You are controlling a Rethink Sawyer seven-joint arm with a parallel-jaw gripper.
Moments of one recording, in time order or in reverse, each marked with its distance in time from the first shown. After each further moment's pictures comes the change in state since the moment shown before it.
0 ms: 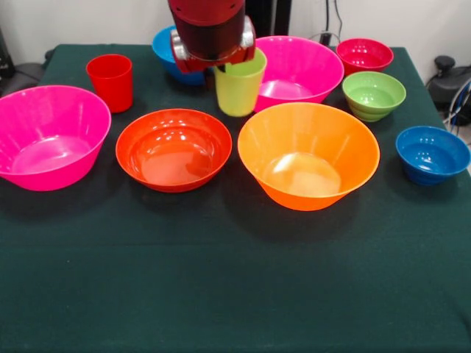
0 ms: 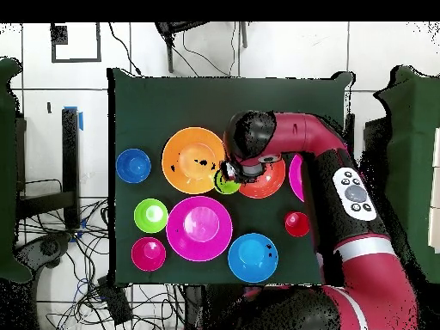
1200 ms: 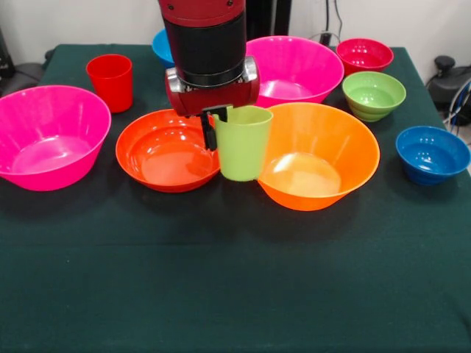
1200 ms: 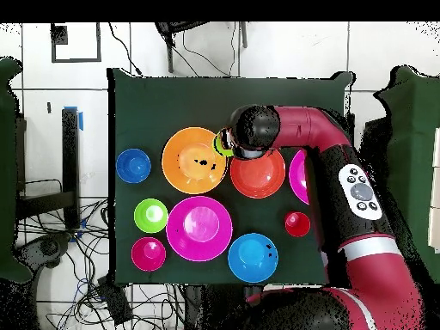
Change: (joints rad) arm -0.020 -0.007 0.038 -0.025 -0.005 -0.355 0.000
